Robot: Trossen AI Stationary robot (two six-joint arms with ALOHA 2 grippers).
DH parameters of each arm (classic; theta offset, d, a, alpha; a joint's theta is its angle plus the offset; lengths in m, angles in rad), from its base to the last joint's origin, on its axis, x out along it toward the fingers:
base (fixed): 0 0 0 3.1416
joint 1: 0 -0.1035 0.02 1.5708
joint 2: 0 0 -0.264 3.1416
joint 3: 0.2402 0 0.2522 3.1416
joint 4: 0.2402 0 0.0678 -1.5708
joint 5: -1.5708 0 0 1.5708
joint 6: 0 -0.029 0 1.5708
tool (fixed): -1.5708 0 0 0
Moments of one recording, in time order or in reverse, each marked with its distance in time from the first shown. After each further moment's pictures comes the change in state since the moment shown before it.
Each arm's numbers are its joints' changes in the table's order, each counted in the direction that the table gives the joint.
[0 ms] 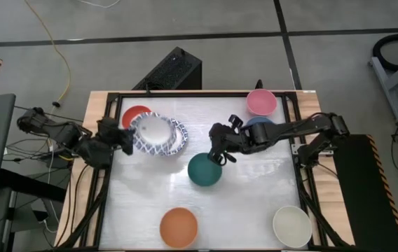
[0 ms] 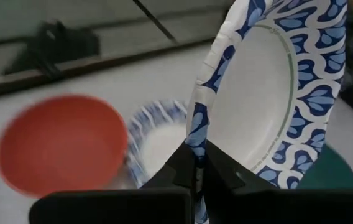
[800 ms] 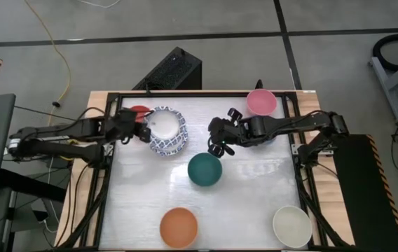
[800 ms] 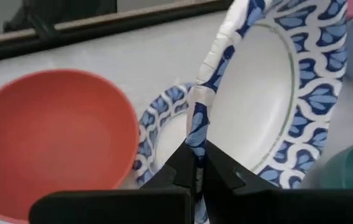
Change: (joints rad) left arm -0.611 0.092 -0.141 -0.369 0.471 -0.369; right arm 0.075 0.000 0.000 0.005 -0.030 0.117
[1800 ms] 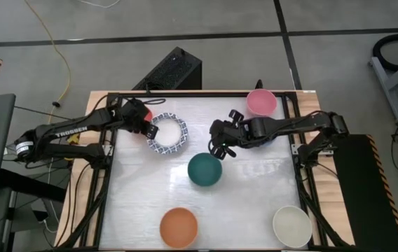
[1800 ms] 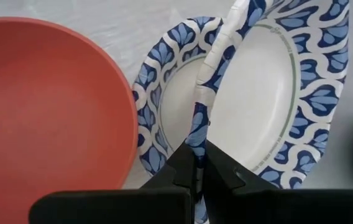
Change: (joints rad) left arm -0.319 0.217 -0.001 -0.047 0.406 -0.229; right arm -0.020 0.000 0.000 0.057 -0.001 -0.005
